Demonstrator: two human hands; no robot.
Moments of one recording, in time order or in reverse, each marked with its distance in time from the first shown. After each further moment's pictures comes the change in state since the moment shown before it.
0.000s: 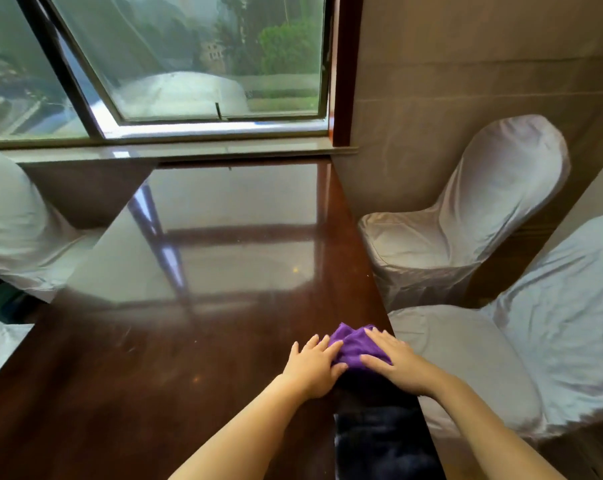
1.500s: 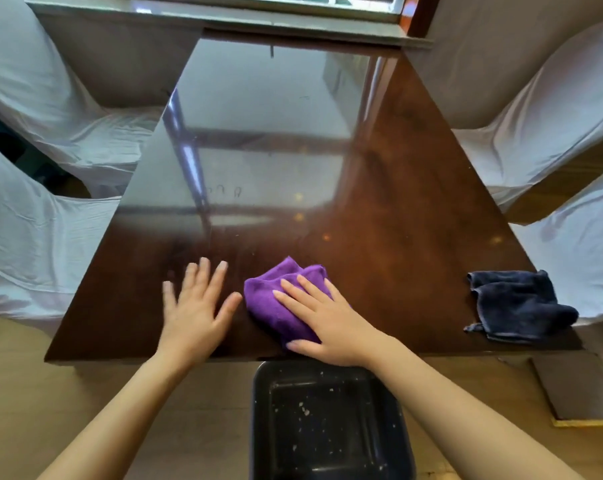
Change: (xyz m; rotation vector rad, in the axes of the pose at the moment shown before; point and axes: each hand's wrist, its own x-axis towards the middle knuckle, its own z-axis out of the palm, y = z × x) left_hand -0.273 -0.331 0.084 -0.189 0.485 -0.301; right_hand -0.007 -0.255 0.286 -0.368 -0.009 -0.528
